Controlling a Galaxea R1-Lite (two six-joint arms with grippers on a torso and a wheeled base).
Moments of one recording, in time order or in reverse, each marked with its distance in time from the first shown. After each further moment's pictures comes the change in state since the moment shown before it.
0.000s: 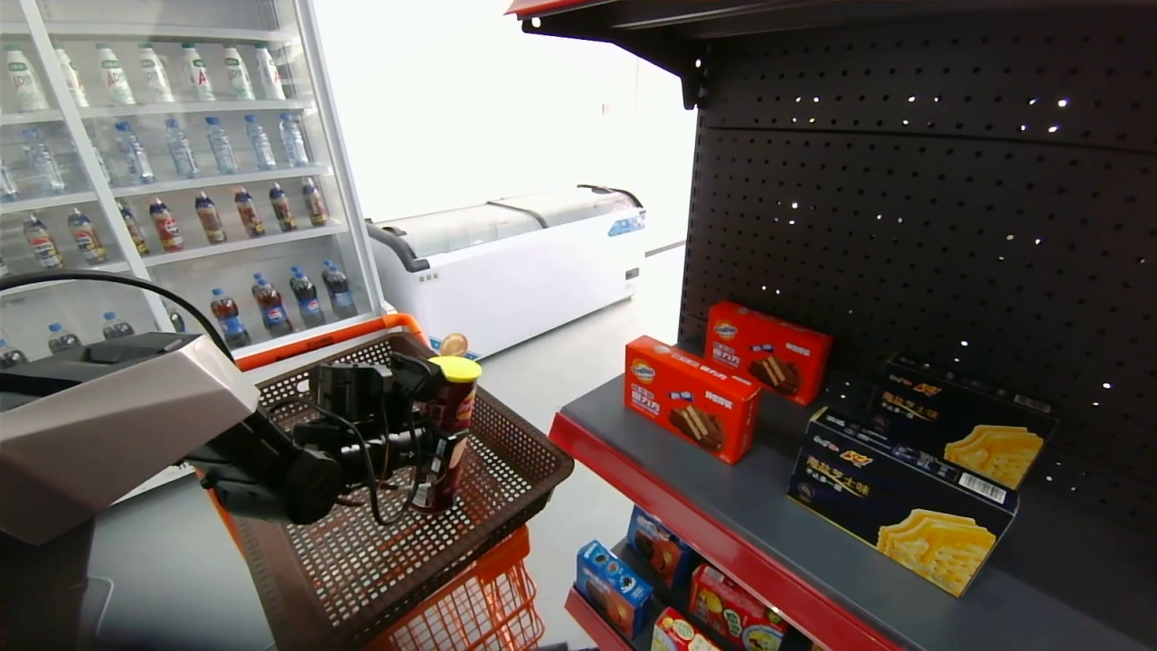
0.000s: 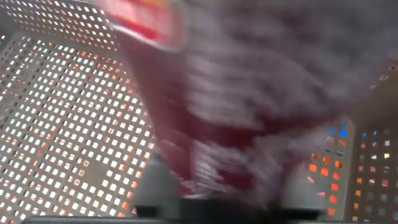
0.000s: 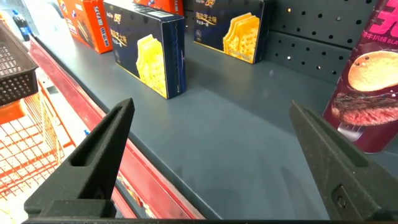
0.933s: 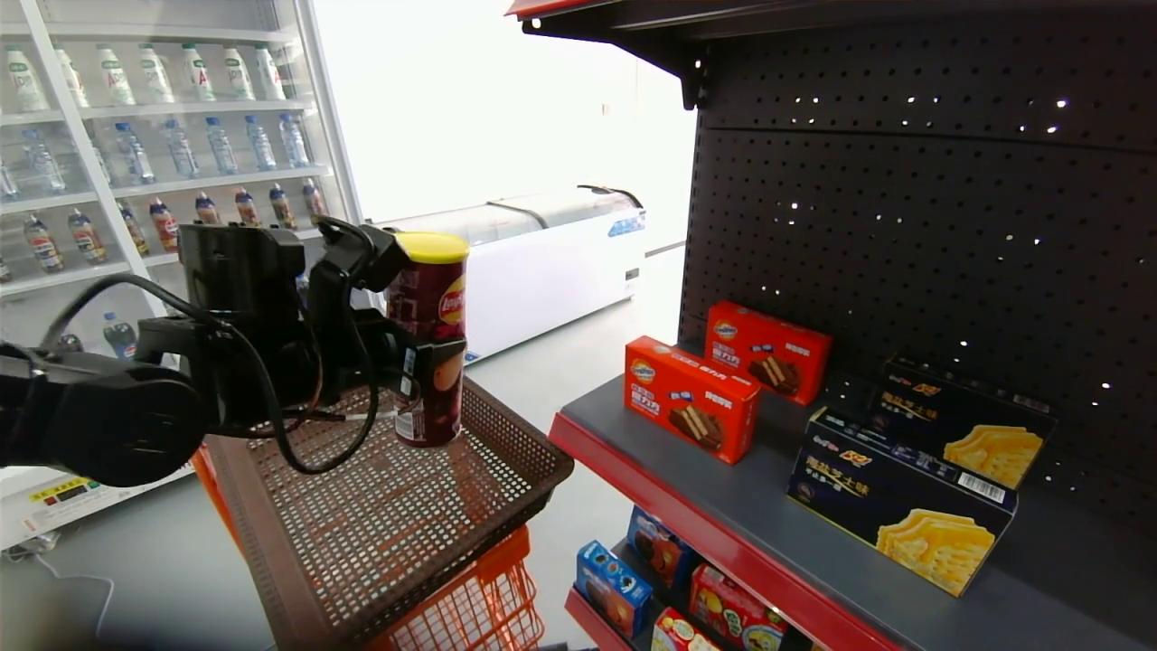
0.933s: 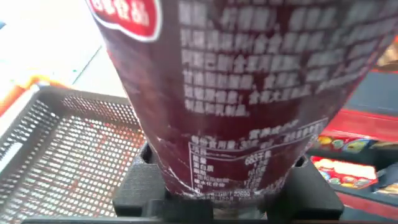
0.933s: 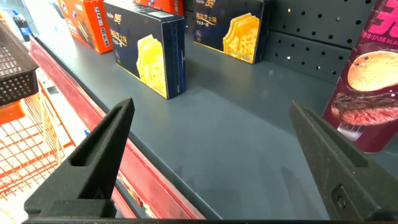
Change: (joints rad) left arm -0.120 -0.542 0.012 0.332 -0.011 -0.049; right arm 0.000 0.000 0.000 0.000 0.000 0.000
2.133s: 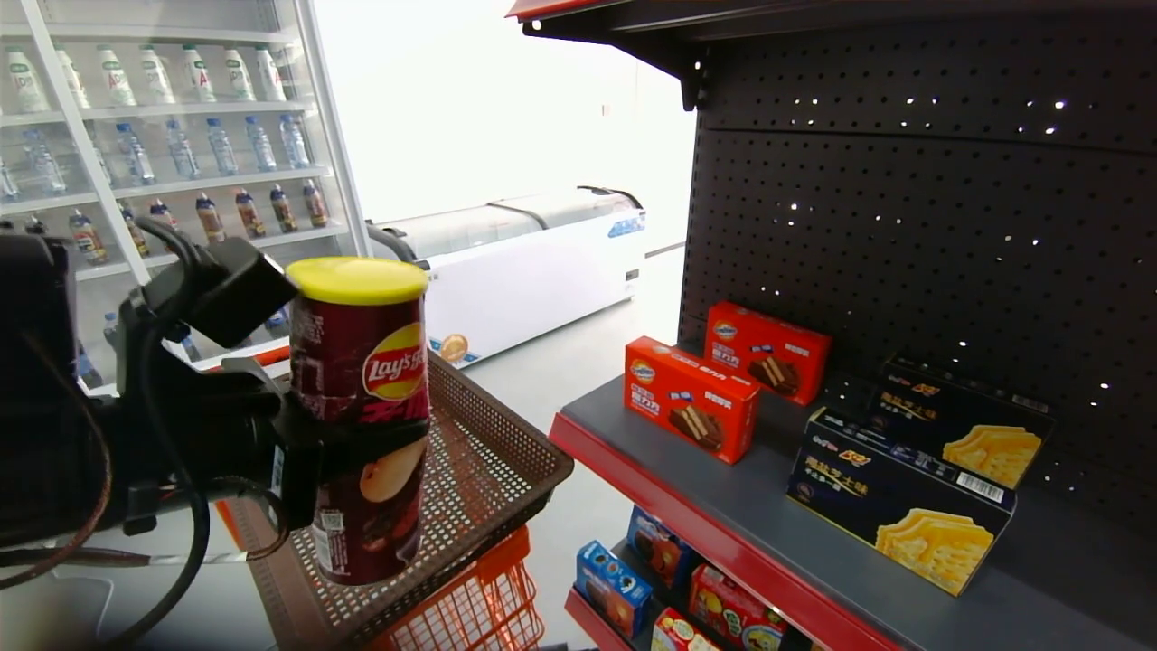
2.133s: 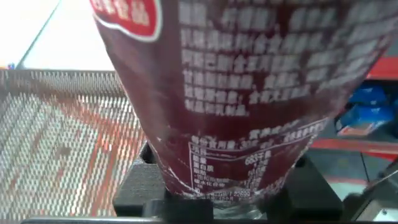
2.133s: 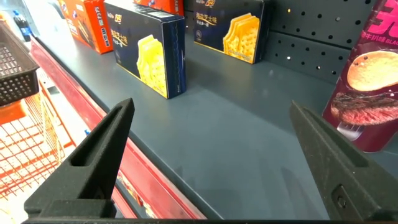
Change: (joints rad) left arm -0.126 -0.448 0.160 0.380 -0.092 -0.050; right arm 0.000 0.000 0.000 0.000 0.000 0.000
